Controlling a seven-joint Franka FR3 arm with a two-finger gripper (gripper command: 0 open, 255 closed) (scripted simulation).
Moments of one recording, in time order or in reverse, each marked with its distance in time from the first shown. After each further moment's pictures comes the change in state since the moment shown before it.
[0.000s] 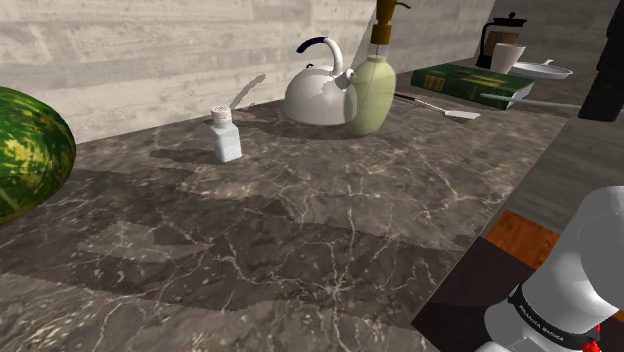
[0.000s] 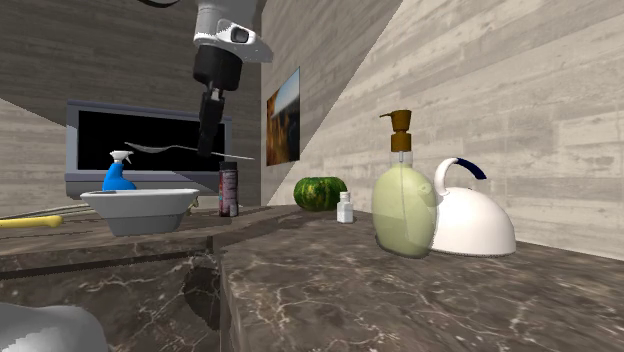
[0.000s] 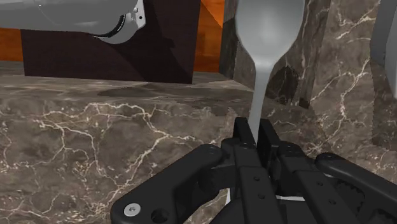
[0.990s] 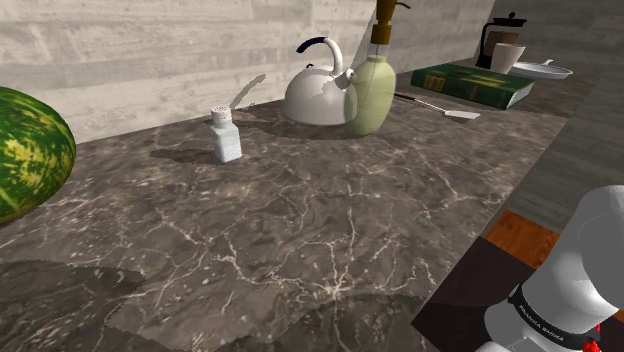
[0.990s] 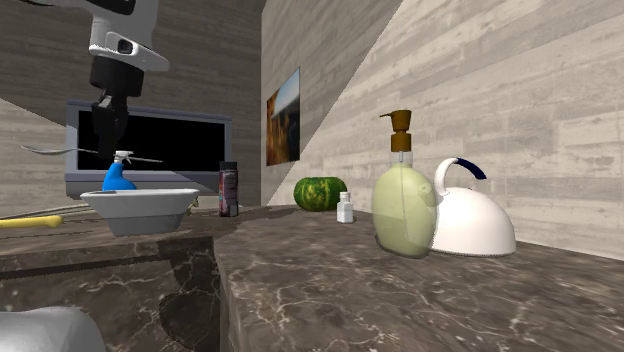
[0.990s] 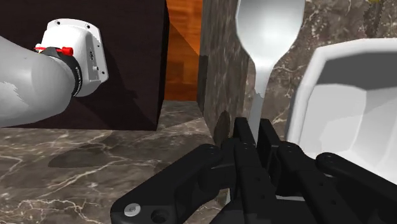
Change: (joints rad) arm 0.030 -0.140 0.257 0.077 0.301 -0.038 0.366
